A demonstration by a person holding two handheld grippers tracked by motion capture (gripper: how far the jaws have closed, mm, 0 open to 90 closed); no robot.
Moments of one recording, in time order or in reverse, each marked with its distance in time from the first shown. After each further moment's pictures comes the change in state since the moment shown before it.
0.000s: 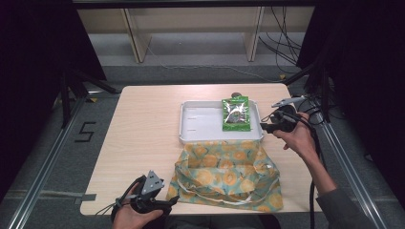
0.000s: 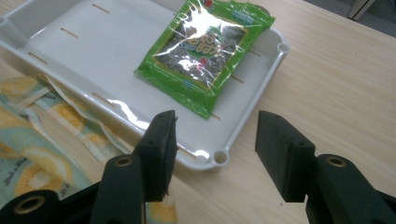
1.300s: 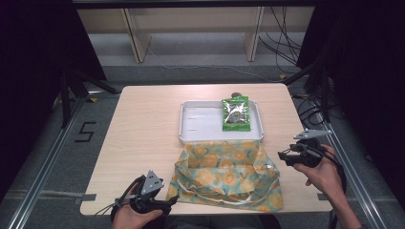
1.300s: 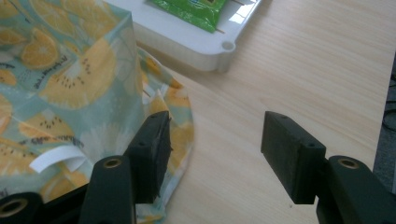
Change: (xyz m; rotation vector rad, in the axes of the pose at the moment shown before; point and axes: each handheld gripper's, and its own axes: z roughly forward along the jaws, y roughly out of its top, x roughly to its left) left arm -0.002 0.000 0.002 -0.051 0.007 -0.037; right arm 0.014 -0.092 -0.051 0.011 -0.030 0.030
